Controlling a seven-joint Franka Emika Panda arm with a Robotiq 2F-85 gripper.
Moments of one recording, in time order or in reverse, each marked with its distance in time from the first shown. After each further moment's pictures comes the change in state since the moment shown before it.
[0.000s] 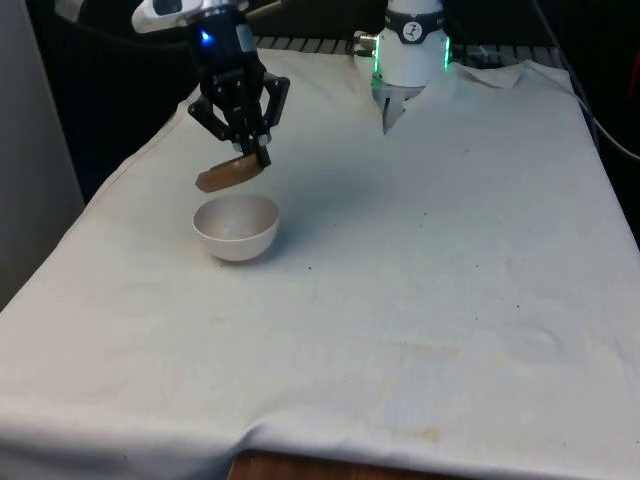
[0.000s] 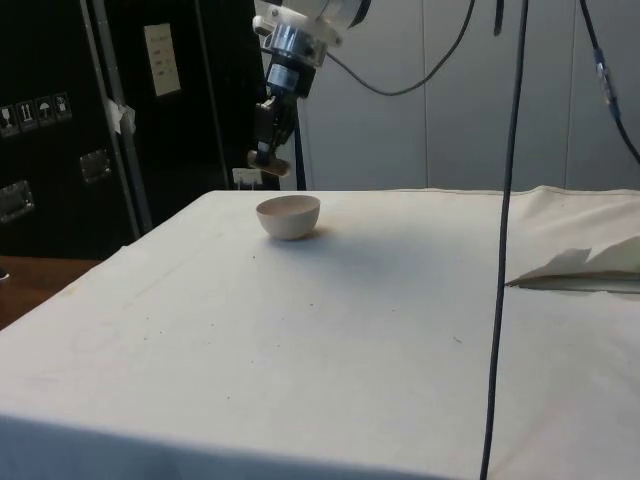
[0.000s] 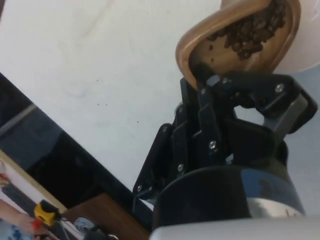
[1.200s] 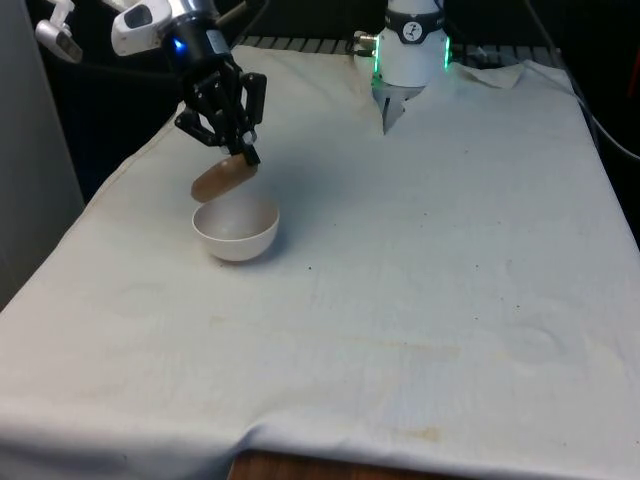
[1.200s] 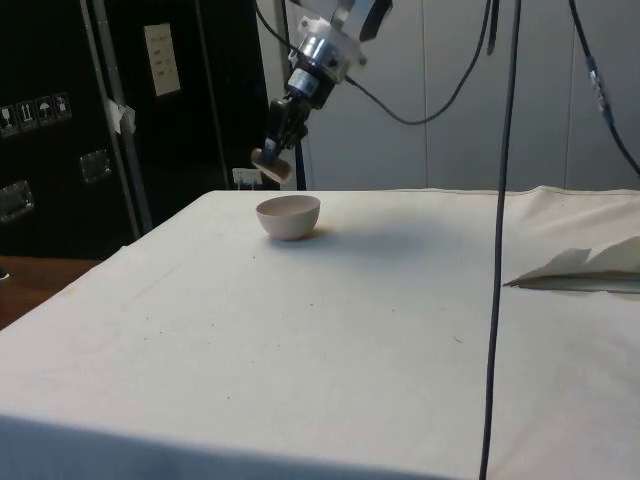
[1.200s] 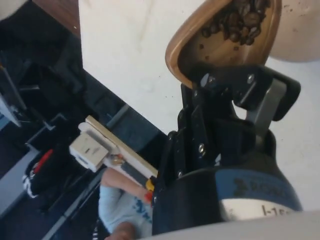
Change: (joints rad) arm -0.005 0.068 -0.124 0.023 0.371 -0.201 -0.295
